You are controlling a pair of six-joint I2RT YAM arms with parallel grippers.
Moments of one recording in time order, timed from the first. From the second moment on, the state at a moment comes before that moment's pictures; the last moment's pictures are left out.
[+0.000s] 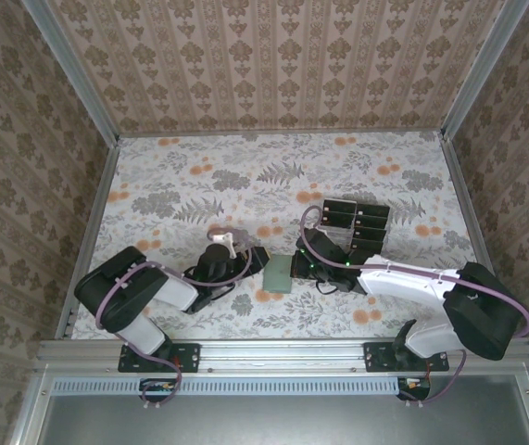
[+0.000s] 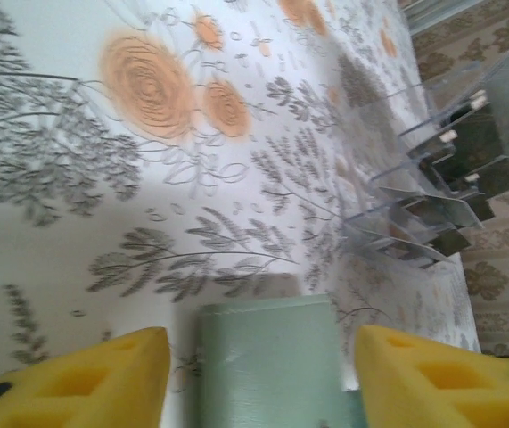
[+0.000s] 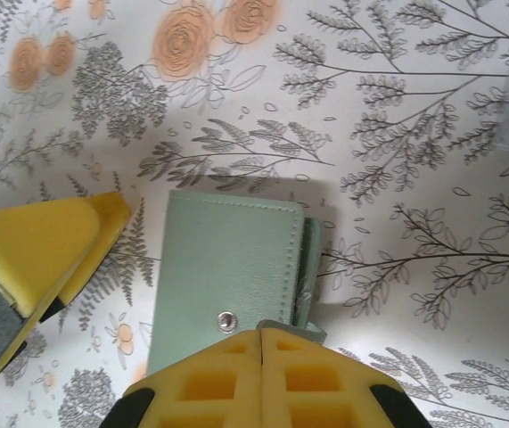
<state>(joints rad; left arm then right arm) -0.77 1.57 0.27 0.88 0.13 -1.00 0.83 1.37 0.69 -0.20 0.09 0.90</state>
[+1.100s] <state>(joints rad) -0.81 1.35 0.49 0.23 0.13 -0.72 0.83 1.28 0.73 -0.14 0.01 0.92</state>
